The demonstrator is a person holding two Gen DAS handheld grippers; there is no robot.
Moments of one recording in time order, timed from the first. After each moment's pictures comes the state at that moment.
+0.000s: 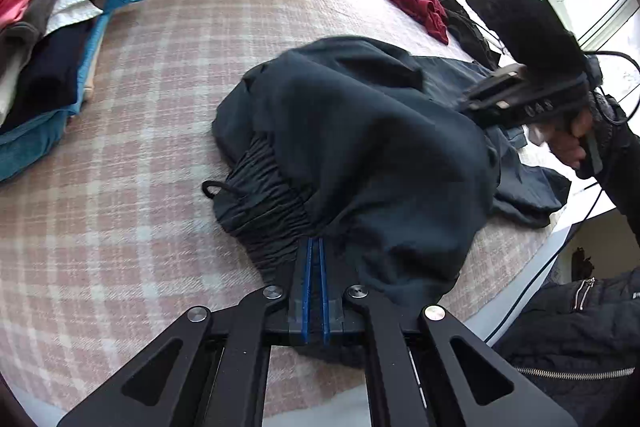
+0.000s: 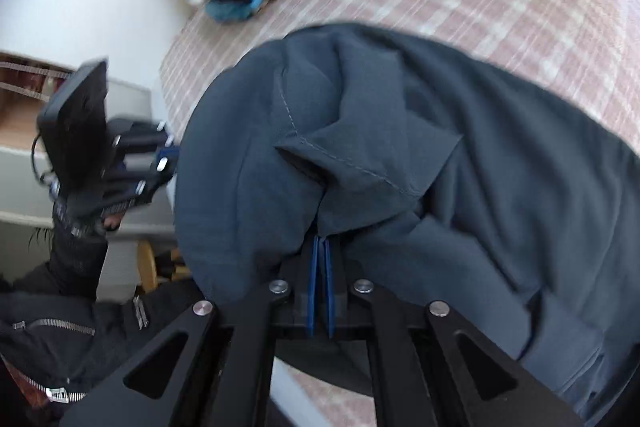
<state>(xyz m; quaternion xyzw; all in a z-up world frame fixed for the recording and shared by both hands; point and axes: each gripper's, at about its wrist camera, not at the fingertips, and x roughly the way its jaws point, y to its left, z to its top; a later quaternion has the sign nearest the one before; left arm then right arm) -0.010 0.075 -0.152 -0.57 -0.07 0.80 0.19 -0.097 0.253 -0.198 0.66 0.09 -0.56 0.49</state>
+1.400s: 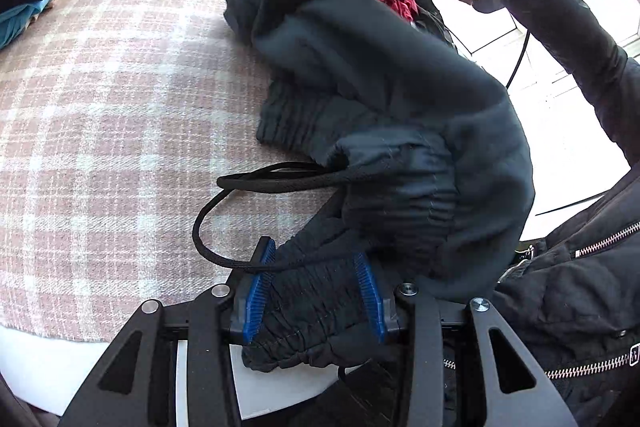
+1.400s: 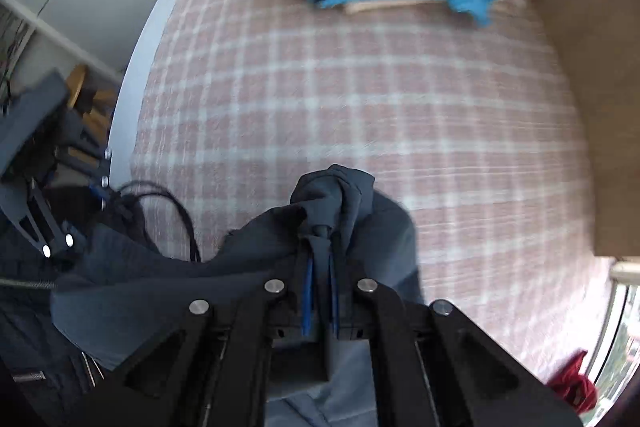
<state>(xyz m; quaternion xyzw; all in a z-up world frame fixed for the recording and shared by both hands) 0.029 0.131 -0.163 -0.57 -0.18 0.76 0.24 -0.213 0.174 -0.116 0.46 0.38 -0.57 0.56</state>
